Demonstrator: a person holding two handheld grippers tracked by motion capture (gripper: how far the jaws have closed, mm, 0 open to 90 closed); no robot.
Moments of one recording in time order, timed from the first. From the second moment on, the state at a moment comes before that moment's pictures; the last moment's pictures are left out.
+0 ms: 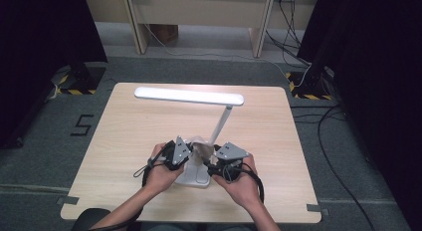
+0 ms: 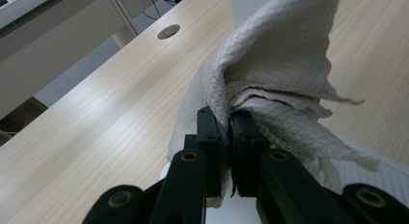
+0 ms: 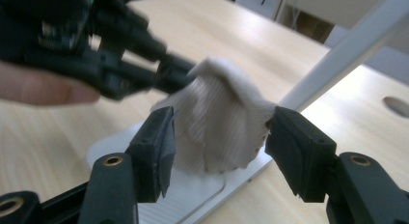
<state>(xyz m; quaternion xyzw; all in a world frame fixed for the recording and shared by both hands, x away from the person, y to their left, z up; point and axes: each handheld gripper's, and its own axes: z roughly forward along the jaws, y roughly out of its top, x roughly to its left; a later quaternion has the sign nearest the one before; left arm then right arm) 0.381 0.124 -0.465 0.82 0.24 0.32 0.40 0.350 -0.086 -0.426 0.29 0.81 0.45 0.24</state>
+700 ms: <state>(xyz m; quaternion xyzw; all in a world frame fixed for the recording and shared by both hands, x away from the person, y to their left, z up) 0.376 0.118 -0.453 0.82 0.24 0.31 0.42 0.361 -0.058 -0.461 0.26 0.84 0.42 0.24</state>
